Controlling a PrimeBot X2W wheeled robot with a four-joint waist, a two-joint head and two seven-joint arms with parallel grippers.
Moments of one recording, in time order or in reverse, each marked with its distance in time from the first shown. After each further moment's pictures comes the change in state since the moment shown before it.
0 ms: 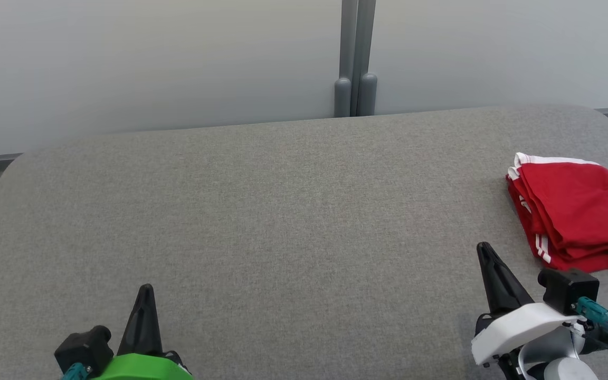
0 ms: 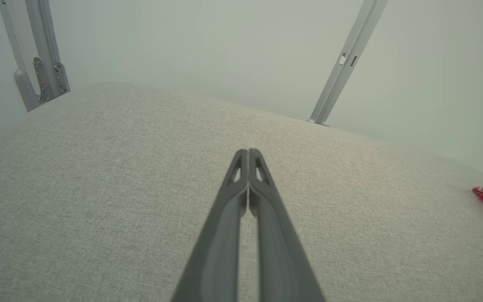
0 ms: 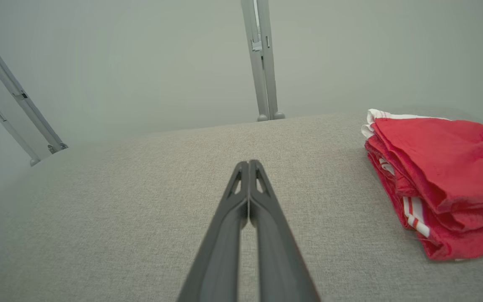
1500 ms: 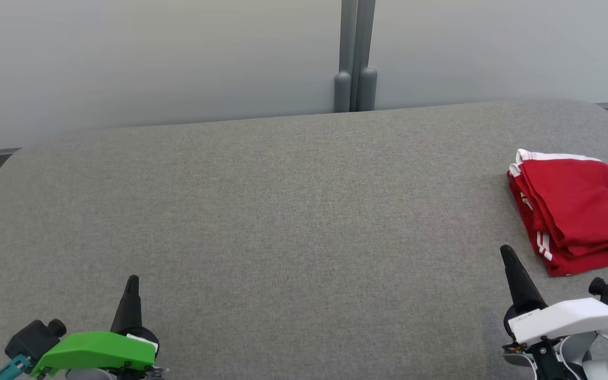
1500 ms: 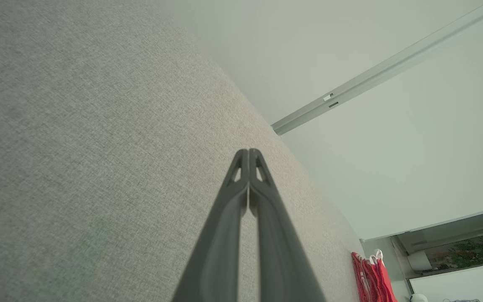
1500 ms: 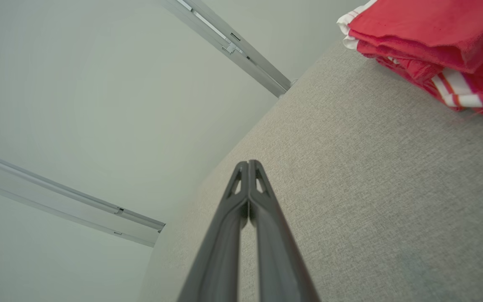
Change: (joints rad) left arm -0.042 -0.091 0.203 0.046 -0.533 -0.178 0.167; right arm -0.013 -0.025 -0.050 0.055 0.749 0.000 0.060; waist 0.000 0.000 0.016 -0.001
